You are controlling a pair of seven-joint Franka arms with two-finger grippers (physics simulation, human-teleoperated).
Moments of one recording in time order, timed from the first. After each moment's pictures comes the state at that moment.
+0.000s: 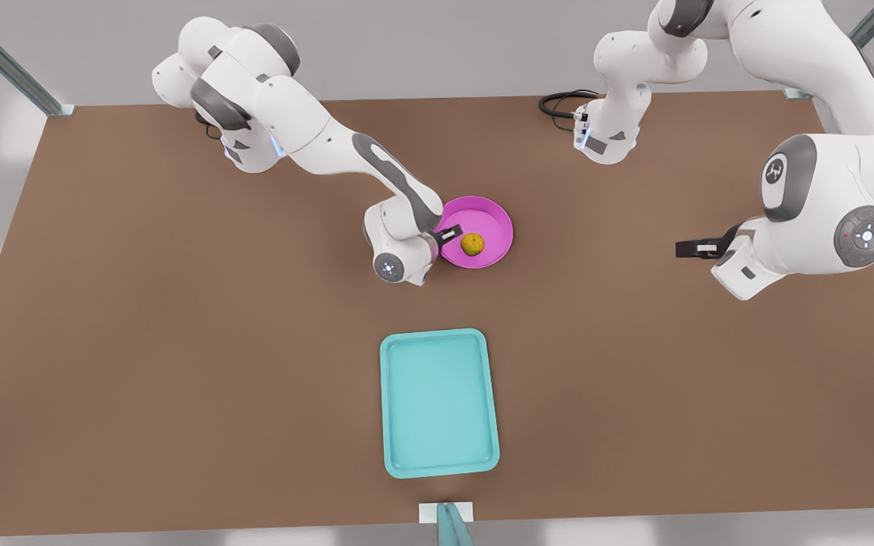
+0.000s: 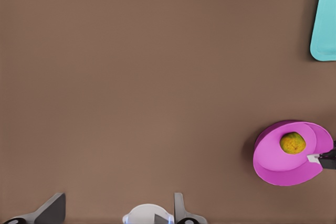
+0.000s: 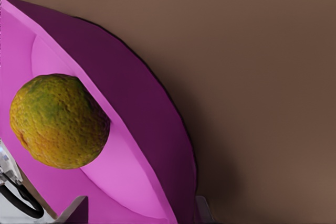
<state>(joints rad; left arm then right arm) -0.11 0.29 0.06 -1.32 -0.03 1.23 -0.05 0.65 0.75 0.22 -1.75 0.79 2.18 -0.08</state>
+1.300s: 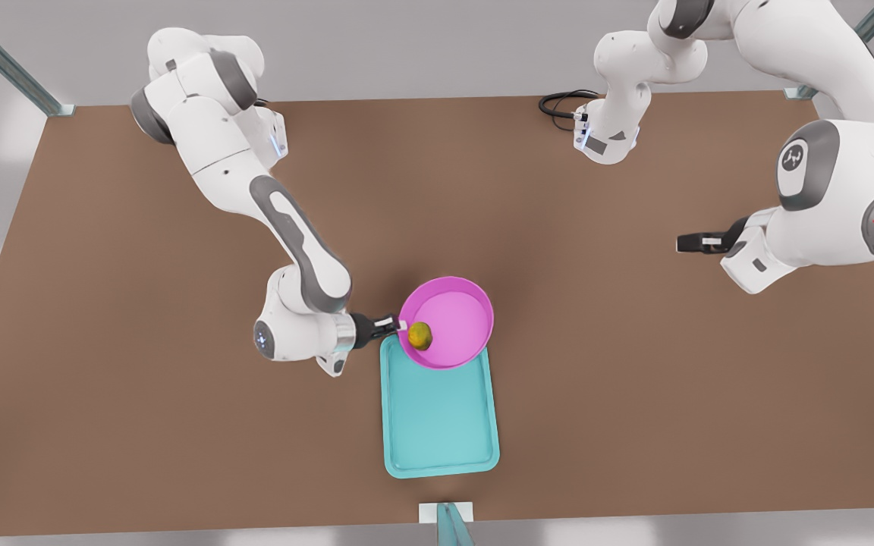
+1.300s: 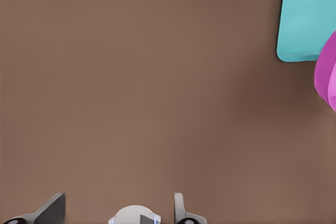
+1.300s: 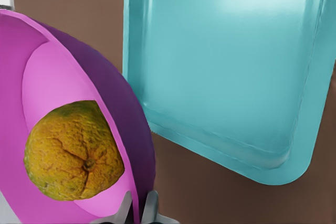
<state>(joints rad) -0.12 0.30 0.09 -1.26 -0.12 1.20 -0.03 0.30 0.76 0.16 -1.44 0.82 2.10 -0.26</state>
